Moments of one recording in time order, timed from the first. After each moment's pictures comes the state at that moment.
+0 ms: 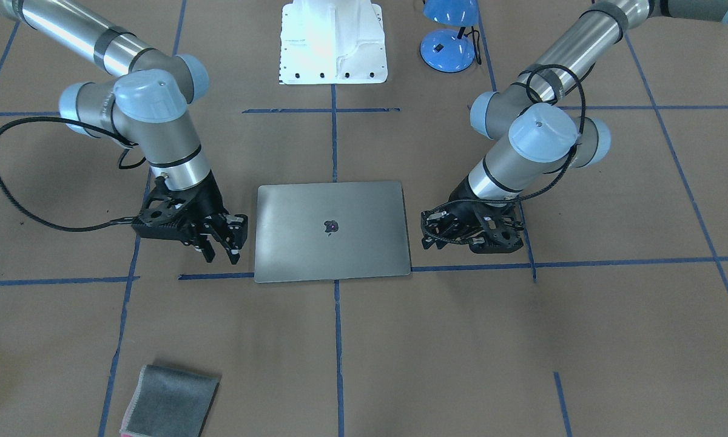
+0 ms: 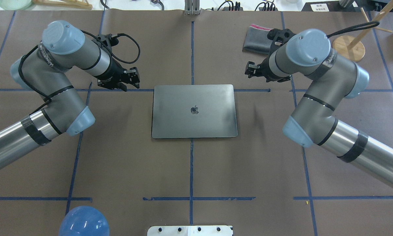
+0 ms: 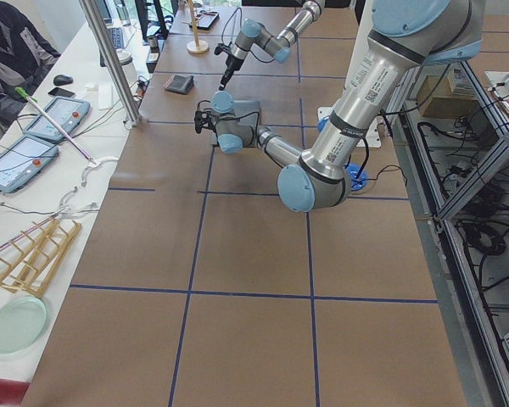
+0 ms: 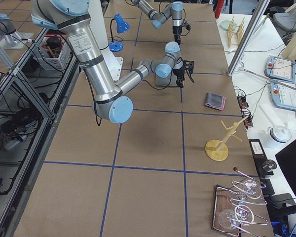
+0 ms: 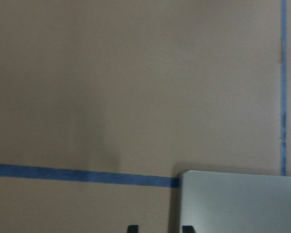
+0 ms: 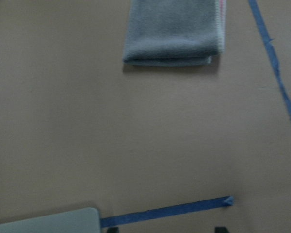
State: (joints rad) left arm -0.82 -2.12 -1.51 -1.96 -2.13 -1.19; right arm 0.81 -1.09 1.65 -1.32 1.89 1.21
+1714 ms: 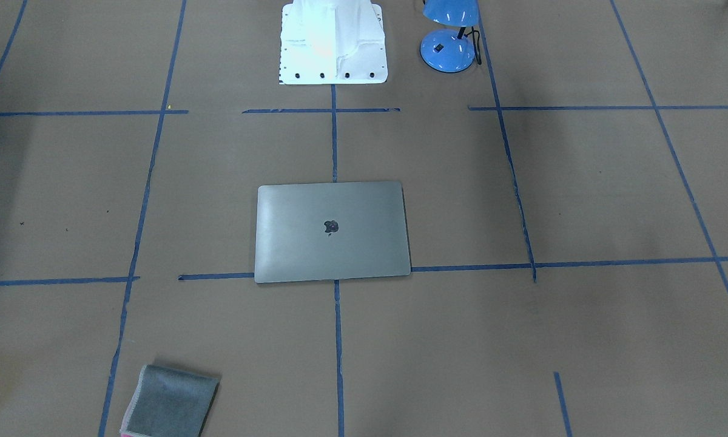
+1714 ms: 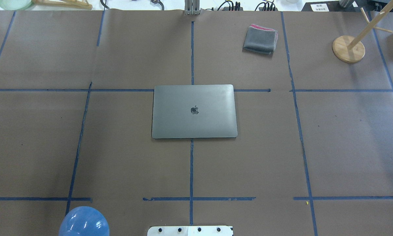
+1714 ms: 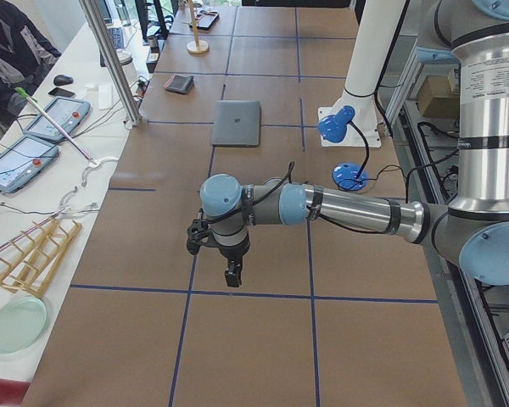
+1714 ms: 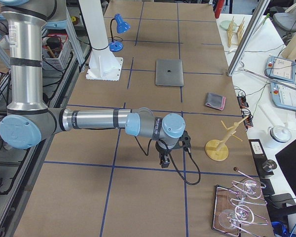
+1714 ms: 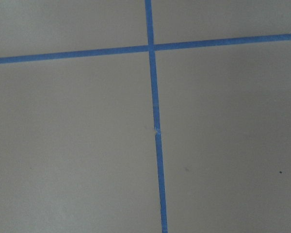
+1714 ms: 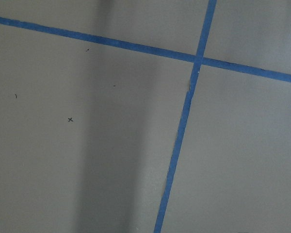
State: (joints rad) left arm -1.54 -1.47 -1.83 -1.36 -2.32 0.08; right arm 1.55 -1.62 1.68 -1.74 2.42 -0.28
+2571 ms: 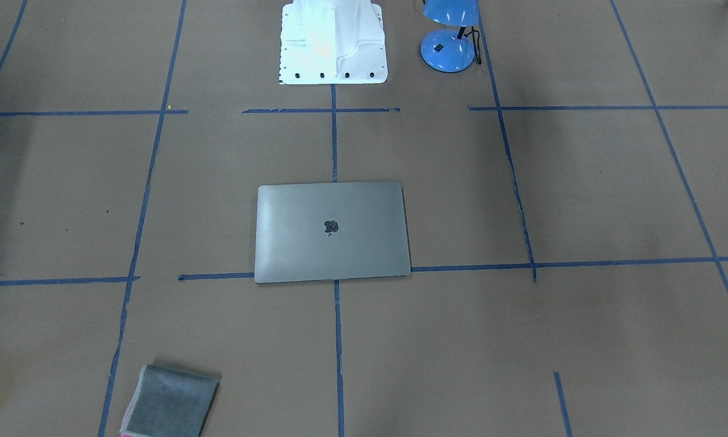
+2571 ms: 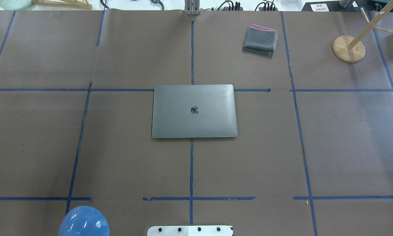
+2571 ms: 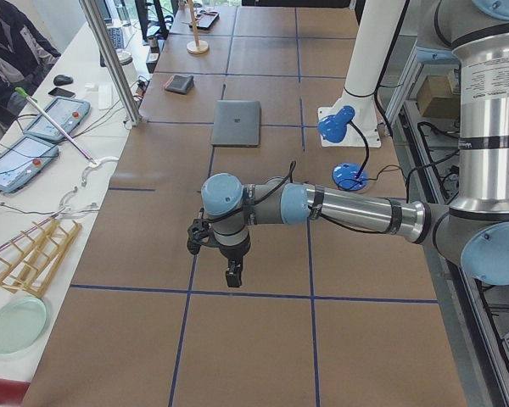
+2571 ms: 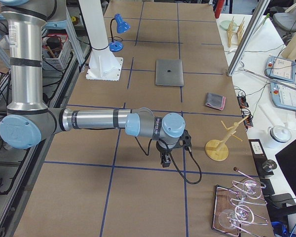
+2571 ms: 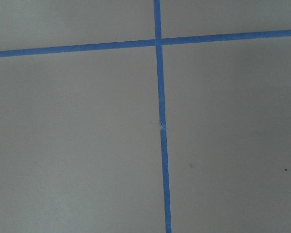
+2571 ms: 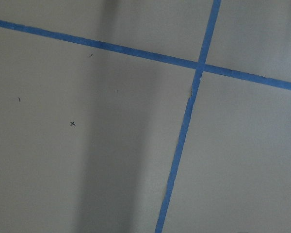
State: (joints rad) left arm -1.54 -1.47 -1.83 -1.36 -2.31 0.09; right arm 1.55 -1.62 1.68 -1.72 2.42 -0.28
